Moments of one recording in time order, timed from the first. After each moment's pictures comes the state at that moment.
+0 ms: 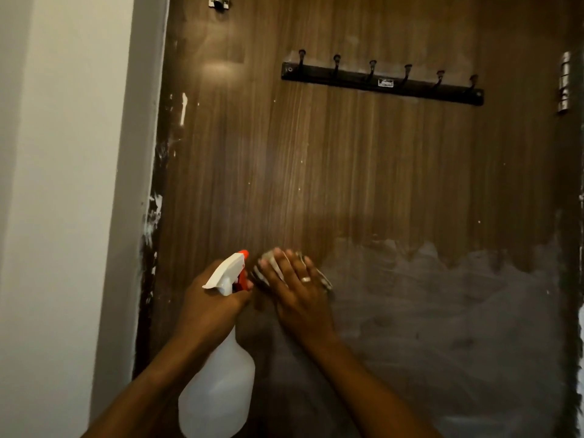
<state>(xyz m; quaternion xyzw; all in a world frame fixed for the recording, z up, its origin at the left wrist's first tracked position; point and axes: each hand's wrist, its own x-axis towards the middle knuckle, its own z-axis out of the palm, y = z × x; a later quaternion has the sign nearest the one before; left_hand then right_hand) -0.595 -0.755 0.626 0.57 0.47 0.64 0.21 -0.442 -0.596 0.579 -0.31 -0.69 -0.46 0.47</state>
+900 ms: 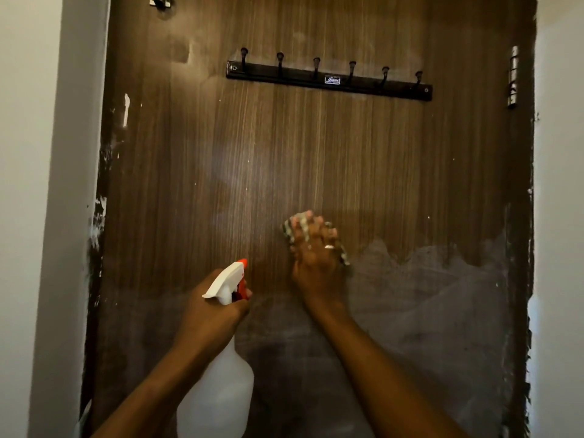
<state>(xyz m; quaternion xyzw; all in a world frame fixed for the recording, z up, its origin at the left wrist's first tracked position) -0.505 -0.757 0.621 0.58 0.46 0.63 0.24 -0.338 -0.591 0.634 -0.38 -0.59 -0.42 0.57</state>
